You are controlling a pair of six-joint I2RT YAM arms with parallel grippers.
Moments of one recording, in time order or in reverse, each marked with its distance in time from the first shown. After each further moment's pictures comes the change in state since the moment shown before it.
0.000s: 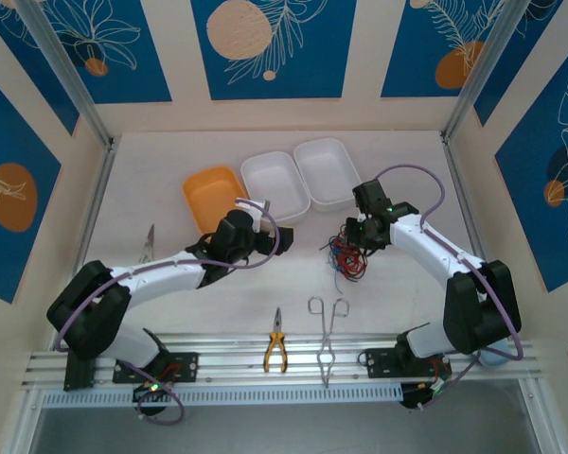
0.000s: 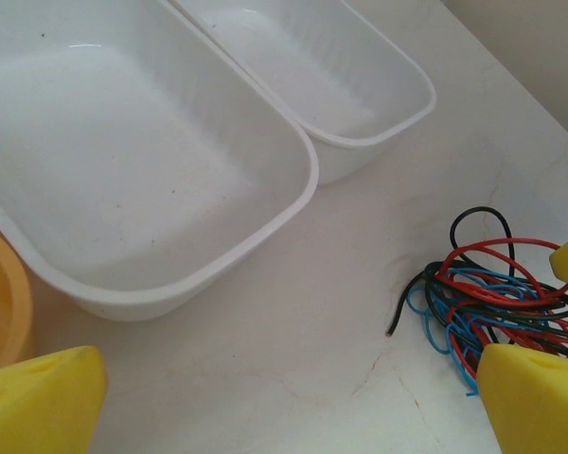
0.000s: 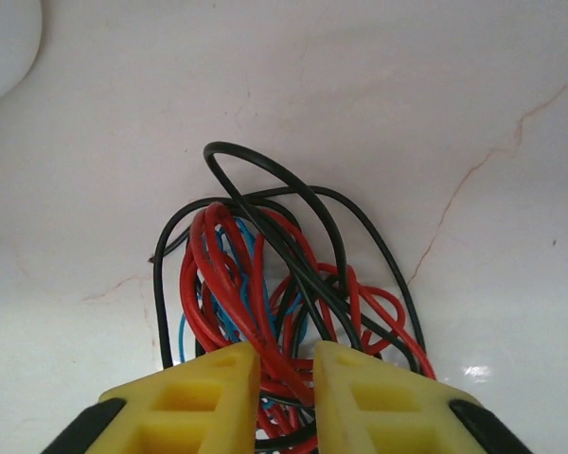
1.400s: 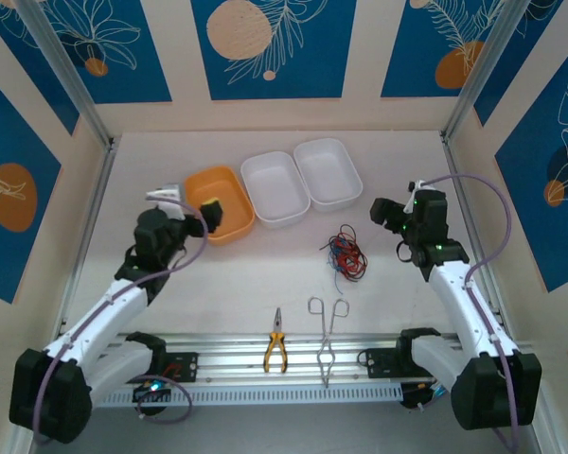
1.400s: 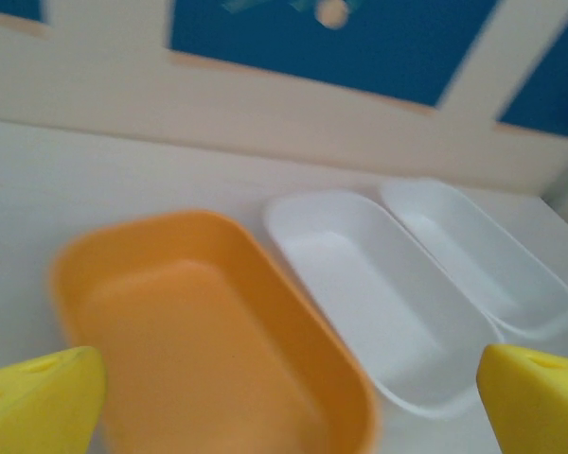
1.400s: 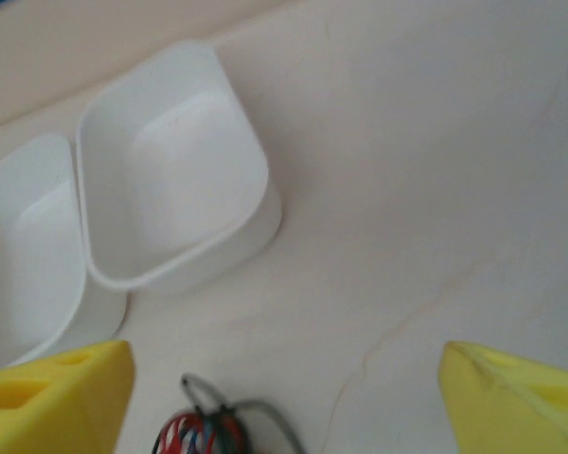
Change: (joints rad) left arm 0.396 -0.487 -0.199 -0.046 0.058 0.089; right arm -0.262 -0.440 -0.229 0.330 -0.021 -0.066
